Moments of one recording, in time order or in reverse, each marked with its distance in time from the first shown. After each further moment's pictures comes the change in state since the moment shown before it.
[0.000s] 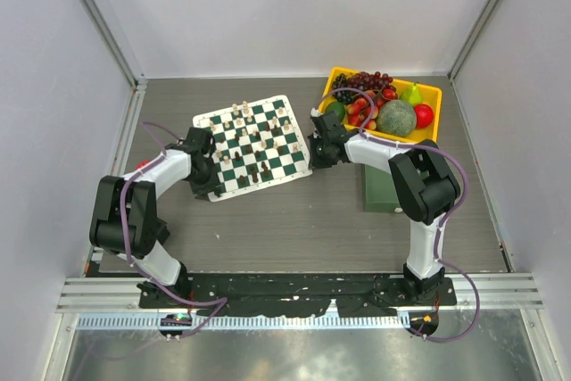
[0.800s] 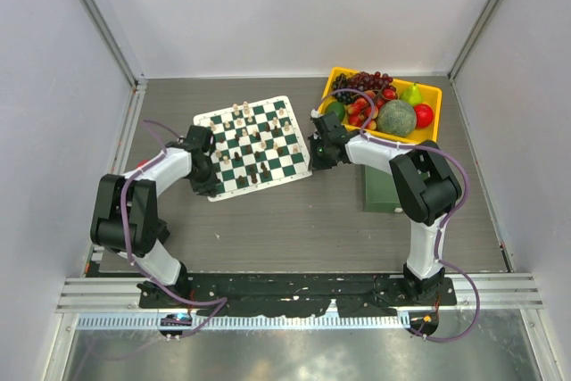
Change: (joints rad) left arm -0.002 0.012 0.019 -0.006 -0.009 -0.002; right arm 0.000 -0.010 -0.015 0.001 -0.016 0.000
